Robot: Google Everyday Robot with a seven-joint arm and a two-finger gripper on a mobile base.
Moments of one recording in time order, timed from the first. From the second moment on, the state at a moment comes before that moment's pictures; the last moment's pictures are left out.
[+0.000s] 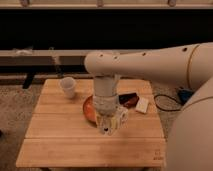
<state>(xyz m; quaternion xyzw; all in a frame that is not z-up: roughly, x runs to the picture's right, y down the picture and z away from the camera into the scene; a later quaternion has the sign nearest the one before) 0.005 0.162 0.555 -0.30 0.50 0.68 0.44</state>
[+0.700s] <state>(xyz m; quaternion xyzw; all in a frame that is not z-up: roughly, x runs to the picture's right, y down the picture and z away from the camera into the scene) 0.002 0.160 0.561 -0.32 0.50 0.69 0.42</state>
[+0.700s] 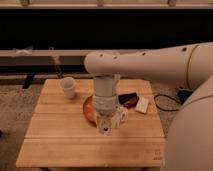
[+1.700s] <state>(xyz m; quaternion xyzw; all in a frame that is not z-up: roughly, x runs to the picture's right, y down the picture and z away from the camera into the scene) 0.013 0.161 0.578 -0.57 0.33 0.74 0.13</state>
